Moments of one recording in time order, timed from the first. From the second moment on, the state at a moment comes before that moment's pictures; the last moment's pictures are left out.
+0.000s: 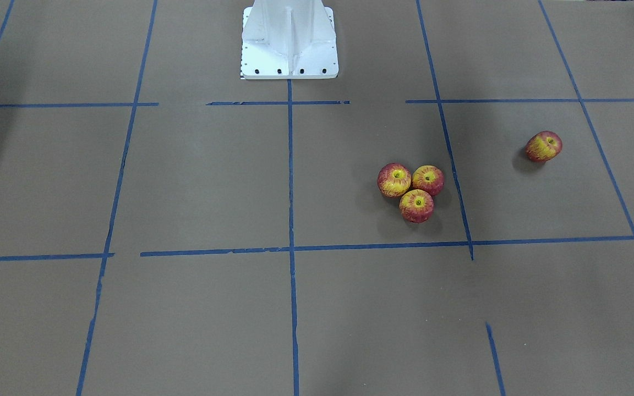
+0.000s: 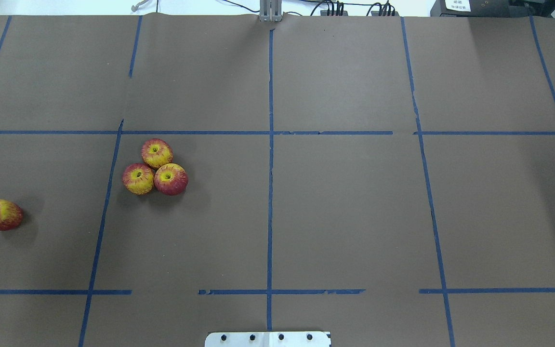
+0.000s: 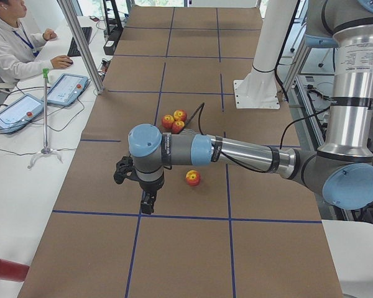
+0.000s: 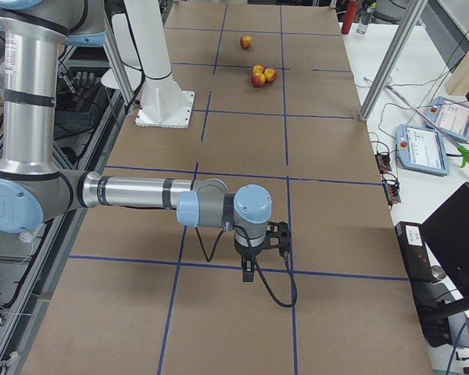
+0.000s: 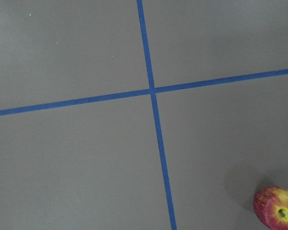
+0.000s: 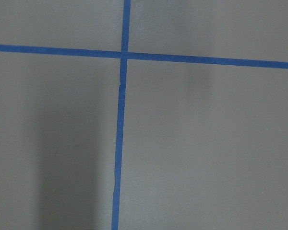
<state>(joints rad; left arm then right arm) -1.64 -1.61 -1.73 -1.39 -2.29 0.22 1.59 -1.71 1.71 -1.58 2.30 -0.06</state>
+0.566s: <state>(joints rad) -1.44 -1.61 -1.79 -1.40 -2.35 -0.04 1.59 -1.71 1.71 -1.58 2.29 -0.06</state>
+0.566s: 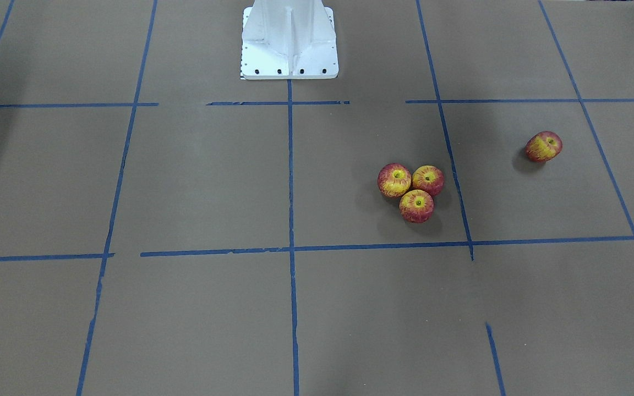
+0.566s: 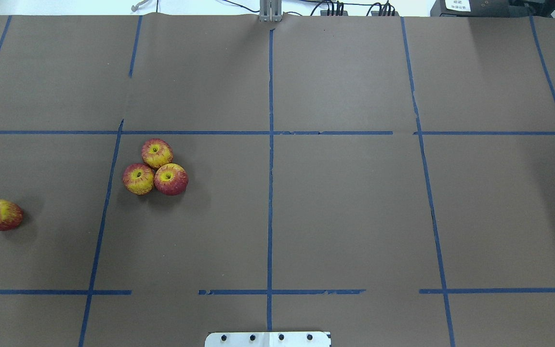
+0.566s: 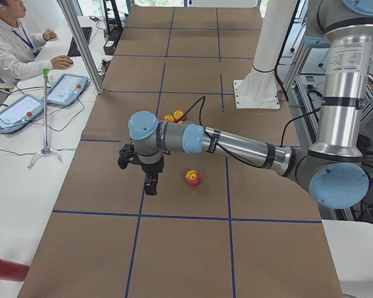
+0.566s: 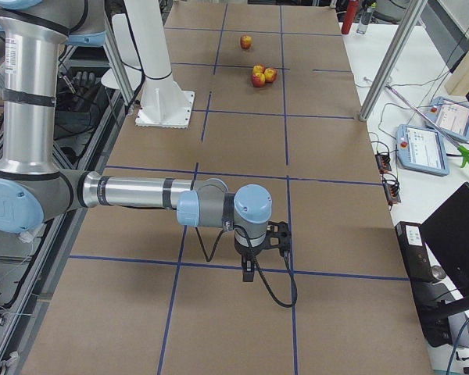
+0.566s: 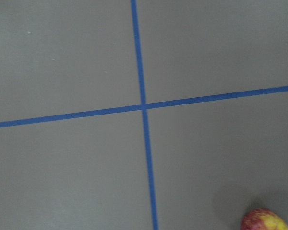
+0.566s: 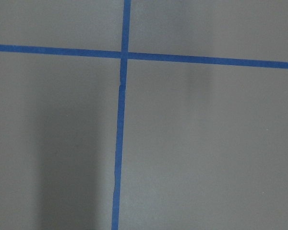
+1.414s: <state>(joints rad) -1.13 -1.26 -1.84 -2.21 -2.32 -0.82 1.59 -1.71 1.71 -1.58 2.29 -0.06</state>
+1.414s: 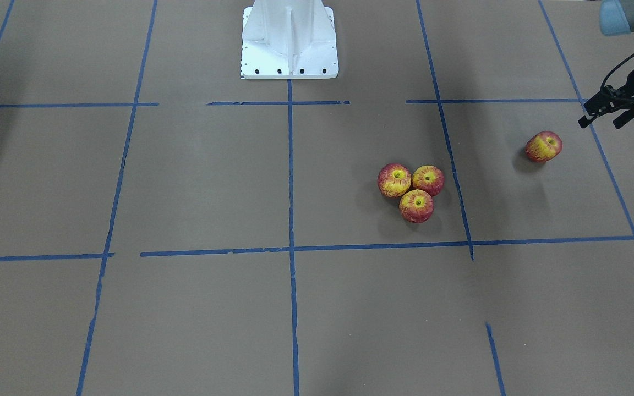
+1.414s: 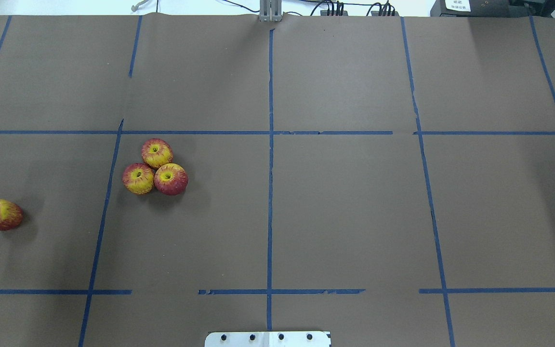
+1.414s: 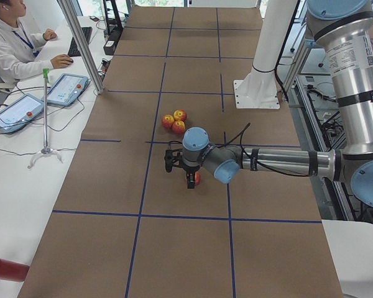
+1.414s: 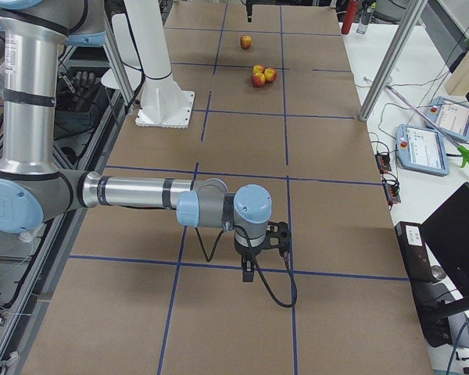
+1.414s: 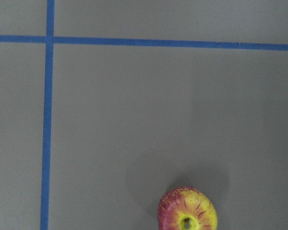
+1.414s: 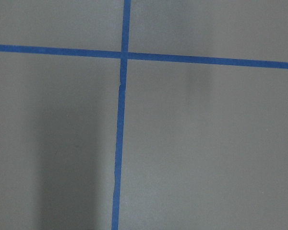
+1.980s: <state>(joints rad) -0.94 -1.27 -1.82 -2.25 -2.15 -1.00 1.59 -1.71 1.71 -1.58 2.29 -0.06</state>
